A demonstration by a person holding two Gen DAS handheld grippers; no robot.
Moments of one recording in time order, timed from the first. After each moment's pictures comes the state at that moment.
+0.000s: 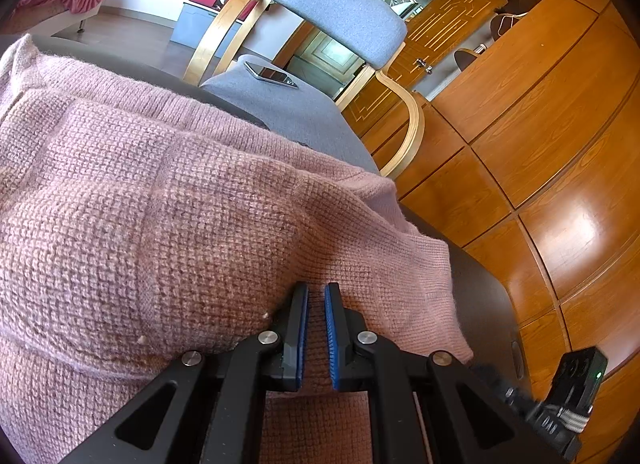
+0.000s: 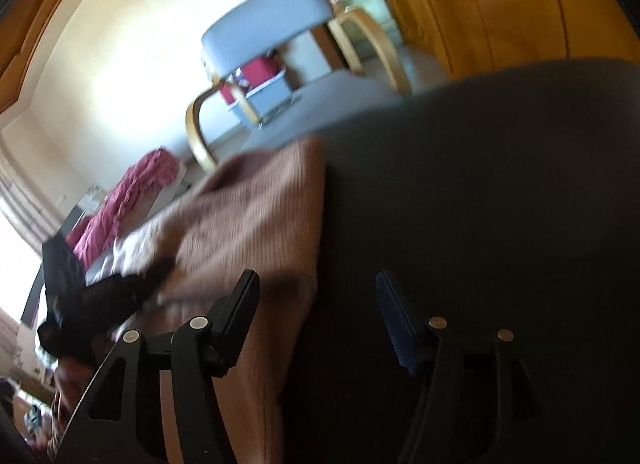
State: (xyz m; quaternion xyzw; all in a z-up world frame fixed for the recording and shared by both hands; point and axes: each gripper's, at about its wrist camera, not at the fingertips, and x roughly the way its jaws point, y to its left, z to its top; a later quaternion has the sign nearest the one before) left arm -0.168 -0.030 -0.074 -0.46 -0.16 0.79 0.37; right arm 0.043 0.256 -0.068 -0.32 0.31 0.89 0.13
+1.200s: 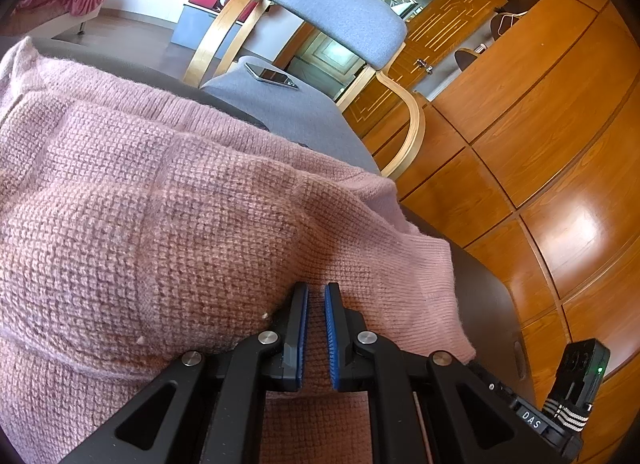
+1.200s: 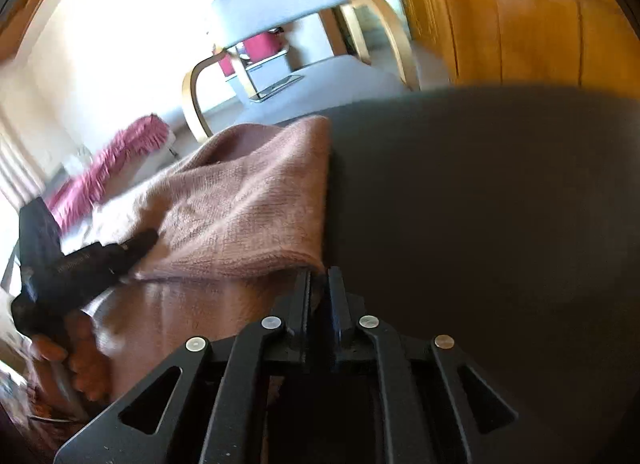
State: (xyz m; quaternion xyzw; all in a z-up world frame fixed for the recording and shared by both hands) left arm -0.170 -0.035 -0.073 -0.46 -0.15 0.79 0.37; right arm 0.033 0.250 -0.070 -0.36 0.26 0.88 0.14
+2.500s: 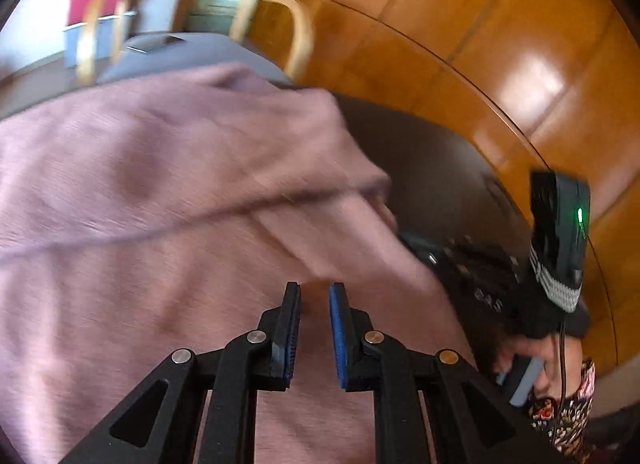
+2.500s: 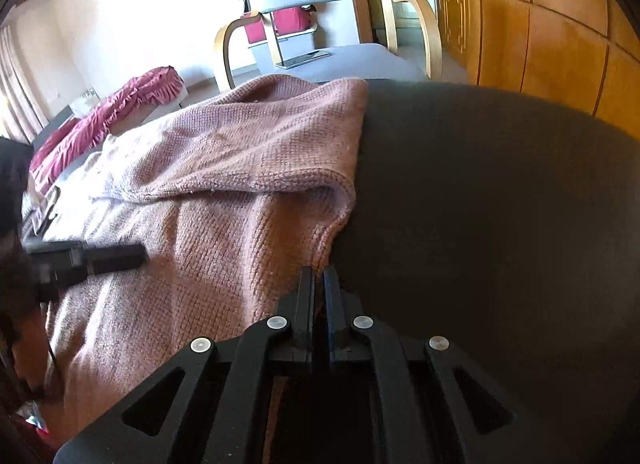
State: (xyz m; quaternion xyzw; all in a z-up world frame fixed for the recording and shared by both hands) left arm -0.057 -0.021 -0.053 -0.46 0.06 0.72 0.51; right arm 0.057 0.198 -0.065 -0.41 0.16 0.89 0.11
